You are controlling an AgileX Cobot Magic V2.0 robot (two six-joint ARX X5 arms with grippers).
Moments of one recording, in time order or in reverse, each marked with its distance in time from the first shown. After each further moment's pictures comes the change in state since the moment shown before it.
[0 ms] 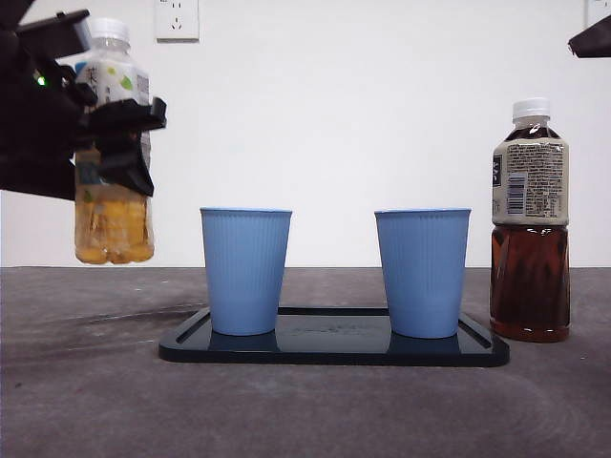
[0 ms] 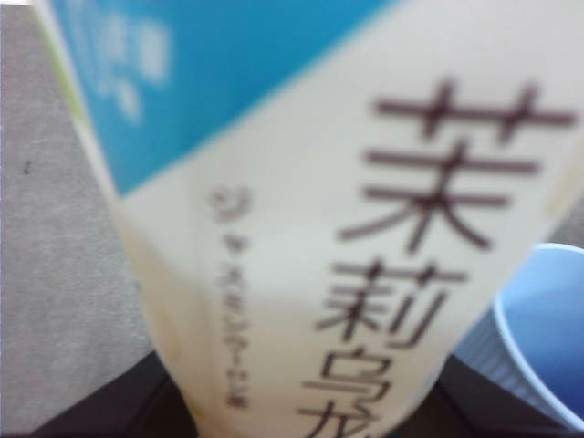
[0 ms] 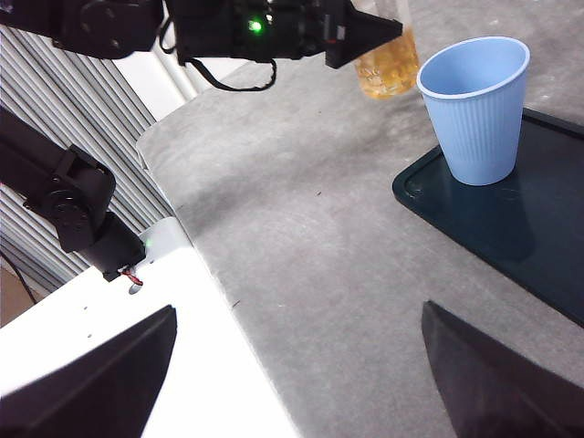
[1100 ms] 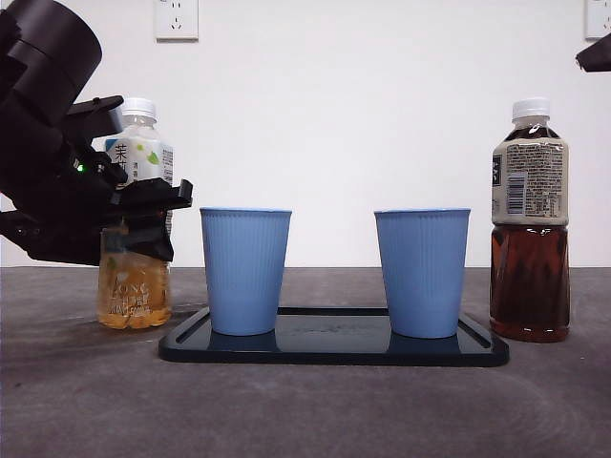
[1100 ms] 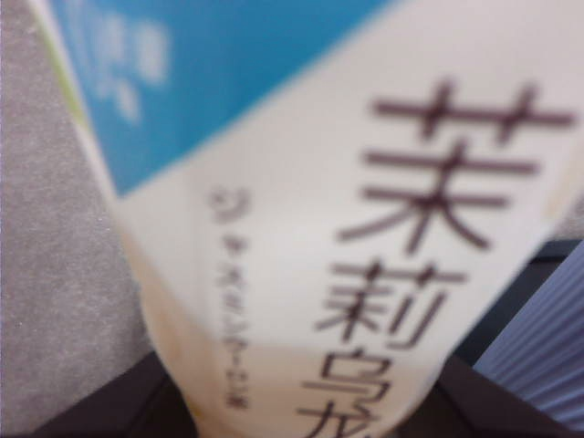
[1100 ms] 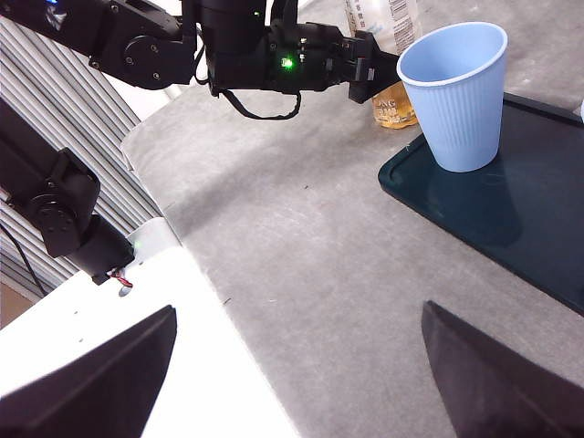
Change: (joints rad) left arm 0.000 0.250 -0.005 0.190 0.008 -0.008; right arm 0.000 0.000 0.000 -0.019 0.030 0.025
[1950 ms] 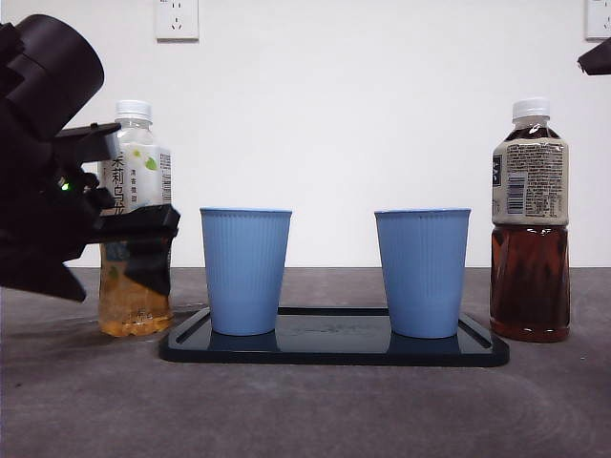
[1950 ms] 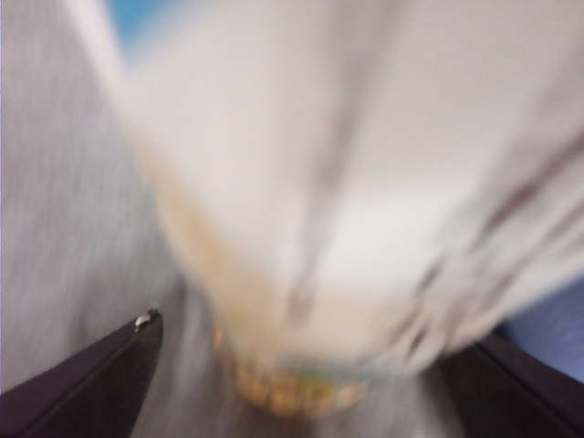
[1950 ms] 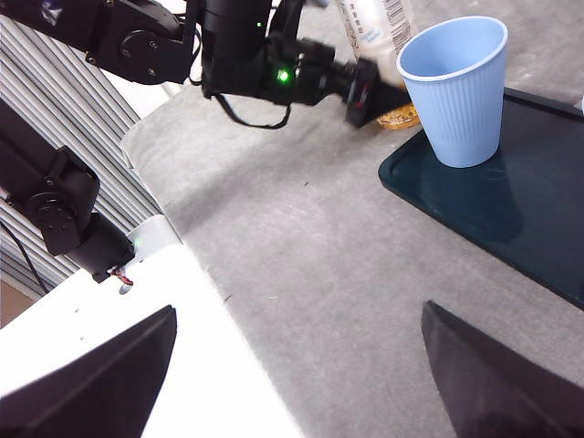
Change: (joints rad) left arm 0.001 -0.012 0.002 -0.192 -0.002 -0.004; right arm 0.000 0.000 0.000 -0.008 0.000 0.002
